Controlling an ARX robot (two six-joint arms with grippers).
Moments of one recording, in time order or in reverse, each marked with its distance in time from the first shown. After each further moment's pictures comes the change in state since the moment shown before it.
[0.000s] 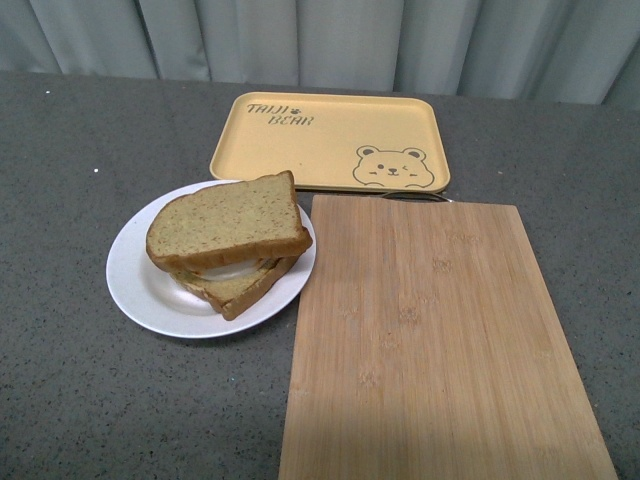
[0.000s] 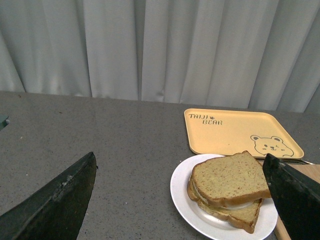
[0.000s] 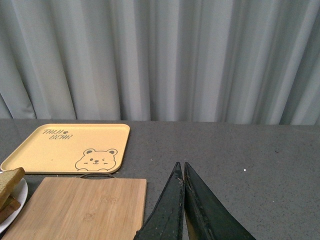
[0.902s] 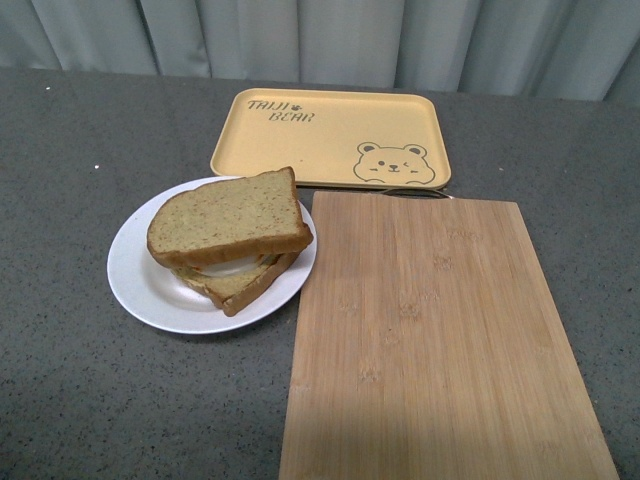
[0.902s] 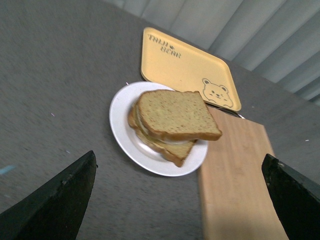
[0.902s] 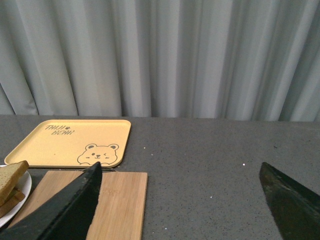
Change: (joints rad) left arm 0.054 0.409 0.087 -0.011 0.267 -0.368; right arm 0.000 -0.210 0.000 -0.216 -0.001 -0.002
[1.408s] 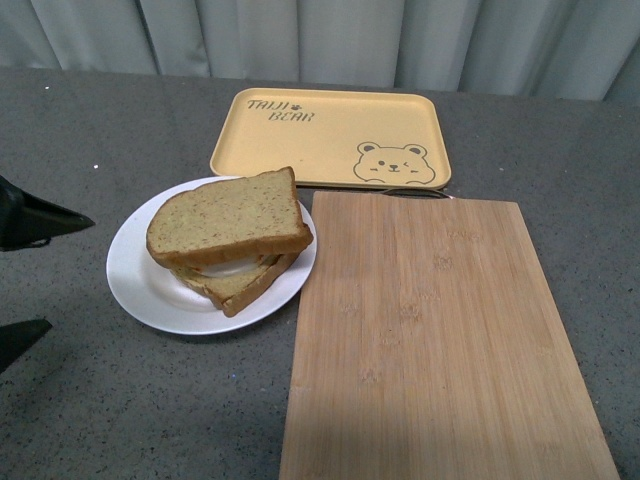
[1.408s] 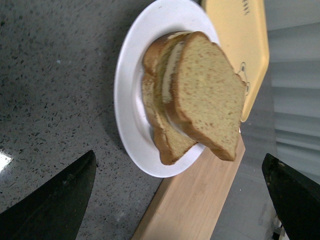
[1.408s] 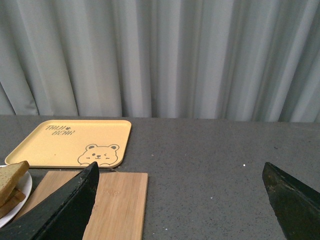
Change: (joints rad) left arm -0.068 1.224 0.219 0.625 0.025 -0.651; right arm 0.000 0.000 0.000 0.000 0.000 0.000
